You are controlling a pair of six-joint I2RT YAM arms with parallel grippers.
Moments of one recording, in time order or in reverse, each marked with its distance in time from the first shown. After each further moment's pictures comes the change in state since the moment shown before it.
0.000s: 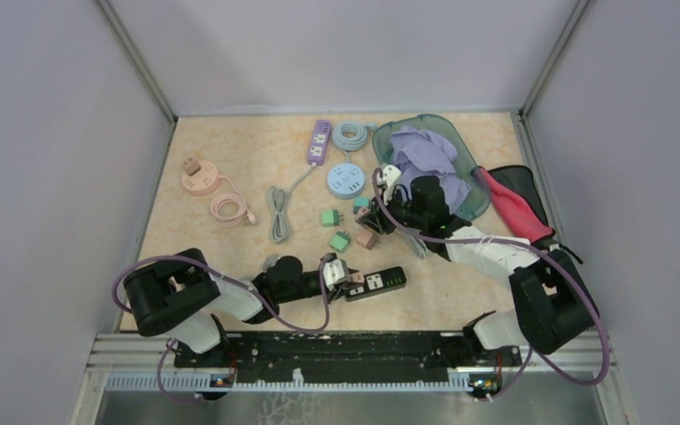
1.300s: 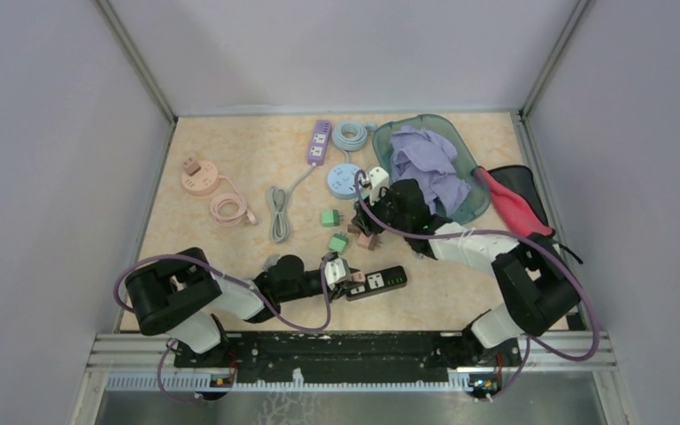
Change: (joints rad) left arm 0.003 0.011 0.016 -0.006 0.006 0.000; right arm 0.112 0.150 0.047 0.042 0.296 0.106
